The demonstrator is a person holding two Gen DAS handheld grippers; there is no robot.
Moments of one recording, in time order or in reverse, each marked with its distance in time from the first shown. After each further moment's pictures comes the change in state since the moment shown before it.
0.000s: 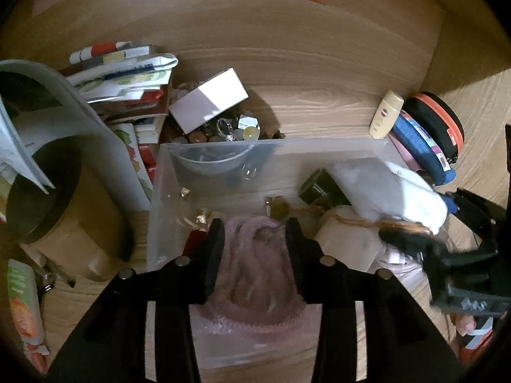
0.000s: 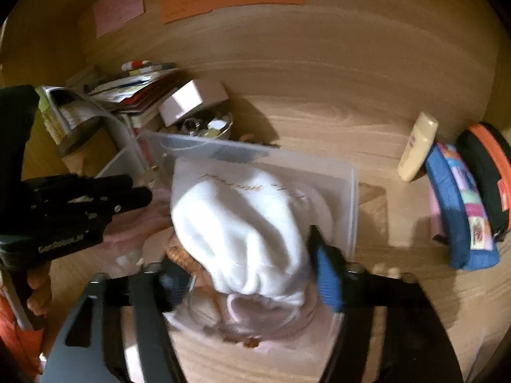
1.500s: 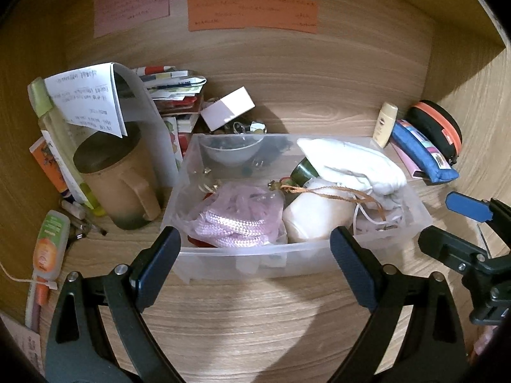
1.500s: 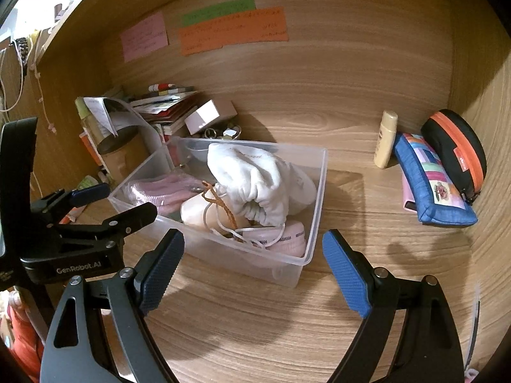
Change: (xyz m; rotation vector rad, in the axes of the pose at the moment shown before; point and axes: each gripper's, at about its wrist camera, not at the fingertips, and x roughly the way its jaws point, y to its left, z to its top) left arm -0.057 -0.042 -0.056 -0.041 -0.143 0.165; right arm -0.076 0.003 -0.045 0.026 -0.121 0.005
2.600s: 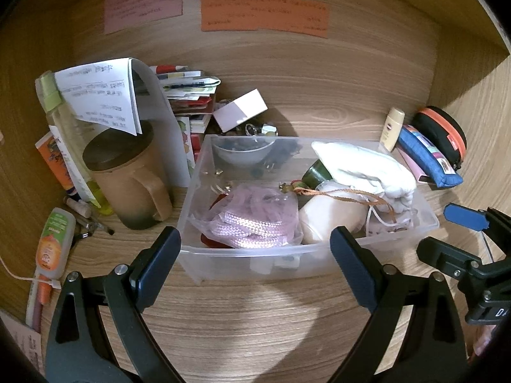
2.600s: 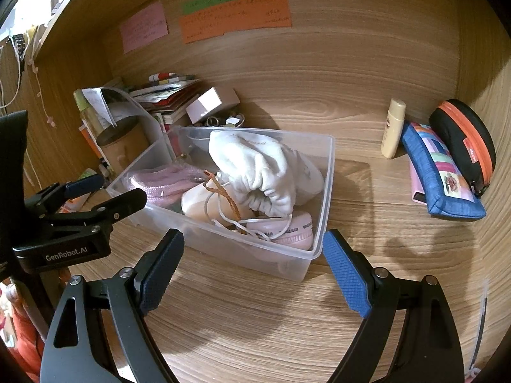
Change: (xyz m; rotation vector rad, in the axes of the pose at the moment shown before) left arm 0.000 0.011 -0.002 -0.010 -0.017 0.005; right arm 0.012 -0.001 -0.002 -0.004 0.042 0.024
